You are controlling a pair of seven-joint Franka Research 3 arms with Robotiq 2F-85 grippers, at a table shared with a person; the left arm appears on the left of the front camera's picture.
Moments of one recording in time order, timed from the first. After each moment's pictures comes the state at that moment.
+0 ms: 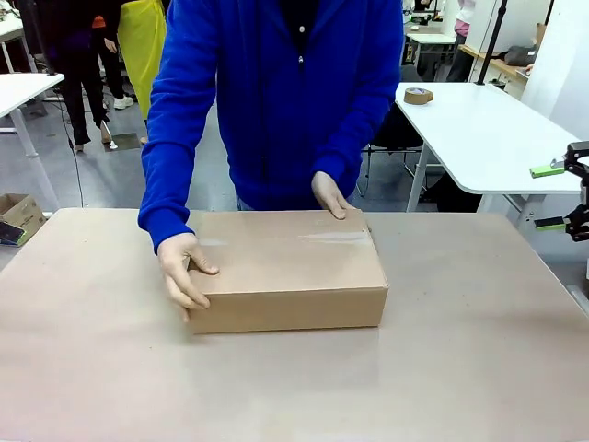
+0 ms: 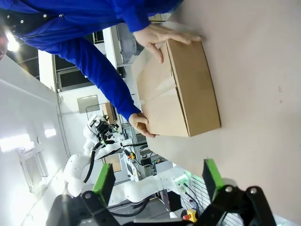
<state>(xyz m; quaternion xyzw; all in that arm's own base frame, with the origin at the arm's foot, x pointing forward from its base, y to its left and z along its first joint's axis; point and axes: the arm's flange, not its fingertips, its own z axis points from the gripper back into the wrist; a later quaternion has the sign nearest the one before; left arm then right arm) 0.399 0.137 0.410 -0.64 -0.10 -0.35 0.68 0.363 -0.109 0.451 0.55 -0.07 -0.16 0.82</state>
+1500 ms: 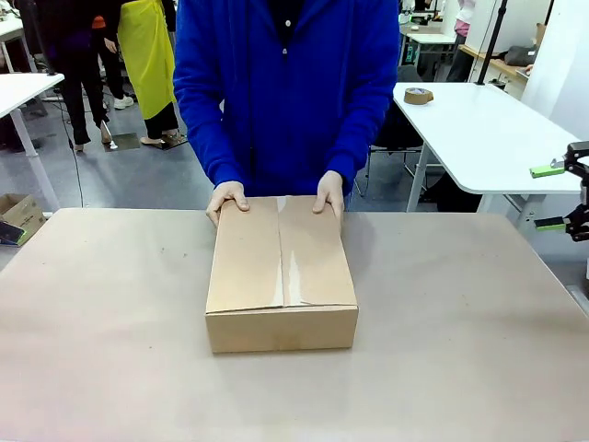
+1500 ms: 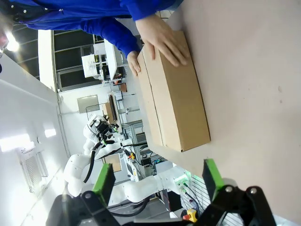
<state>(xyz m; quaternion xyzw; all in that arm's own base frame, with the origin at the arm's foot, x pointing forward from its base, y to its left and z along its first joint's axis) 0.399 0.137 0.410 -0.64 -0.10 -0.35 0.68 0.363 -0.109 0.451 0.55 -0.07 -0.16 0.82</state>
